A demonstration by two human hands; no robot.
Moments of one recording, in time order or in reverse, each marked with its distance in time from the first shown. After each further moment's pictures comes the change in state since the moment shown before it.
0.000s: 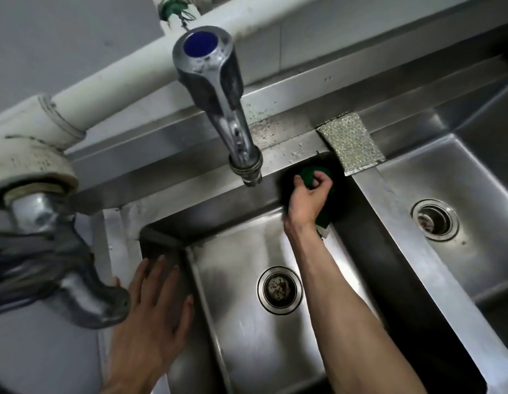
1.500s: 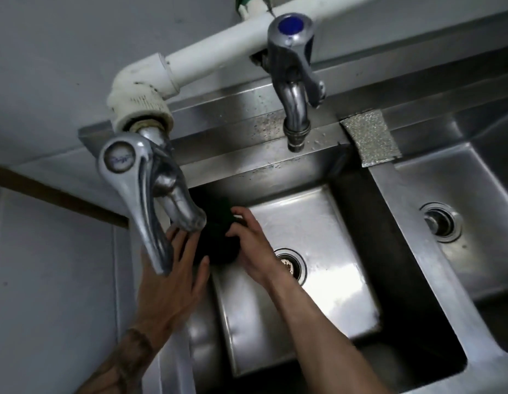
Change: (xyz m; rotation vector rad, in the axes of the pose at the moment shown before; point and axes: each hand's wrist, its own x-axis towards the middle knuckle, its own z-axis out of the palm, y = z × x) left_hand -0.005 0.005 -0.015 0.011 0.042 0.019; right_hand -0.161 0.039 -0.035 -0.163 -0.854 0.537
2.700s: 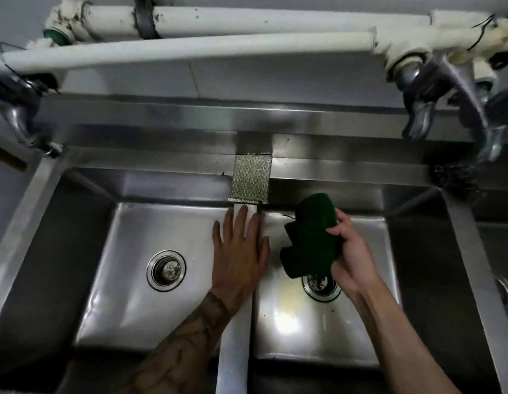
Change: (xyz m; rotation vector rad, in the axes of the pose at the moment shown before) left_hand 0.155 0.424 0.000 -0.335 -0.114 -0.396; right_hand -0.077 -0.332 -0.360 0.008 0.061 0.057
